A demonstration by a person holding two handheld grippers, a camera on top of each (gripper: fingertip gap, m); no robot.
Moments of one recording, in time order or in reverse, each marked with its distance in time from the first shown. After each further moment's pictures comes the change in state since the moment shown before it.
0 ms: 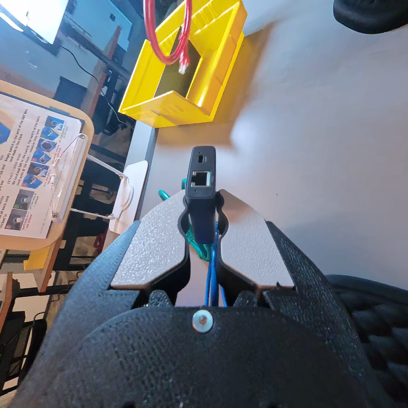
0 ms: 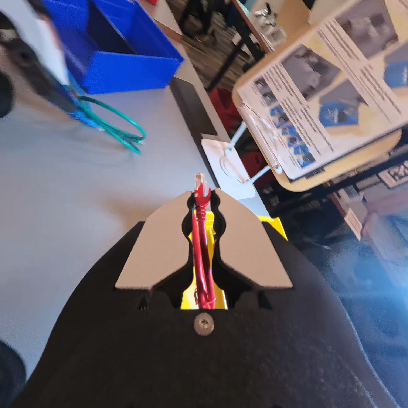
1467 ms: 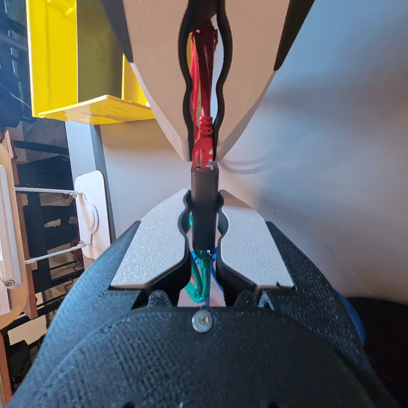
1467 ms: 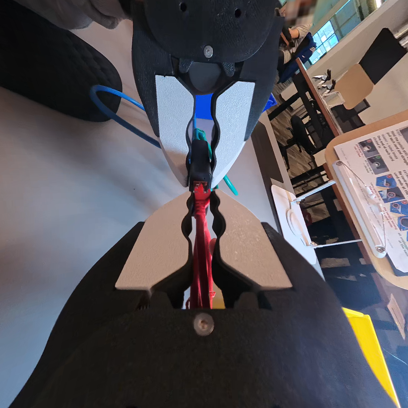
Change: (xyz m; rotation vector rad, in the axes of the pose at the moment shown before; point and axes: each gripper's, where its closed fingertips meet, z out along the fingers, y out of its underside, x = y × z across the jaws) left arm 0.019 -0.017 0.069 -0.213 0.273 0.133; right arm -0.158 -0.013 0.079 0.148 -0.206 -0.197
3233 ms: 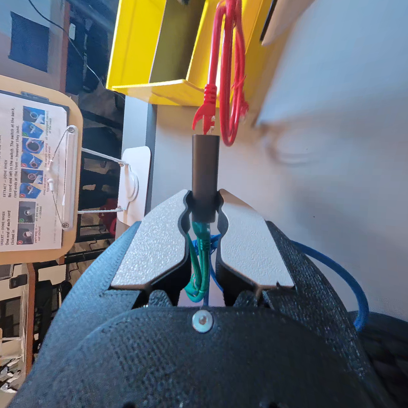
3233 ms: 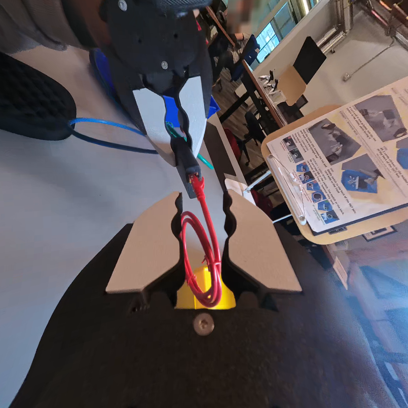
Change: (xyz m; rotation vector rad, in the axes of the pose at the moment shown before) left arm -0.046 0.006 -0.031 -0.031 -0.219 -0.118; right arm 0.048 -0.027 -0.062 -0.012 0.206 0.014
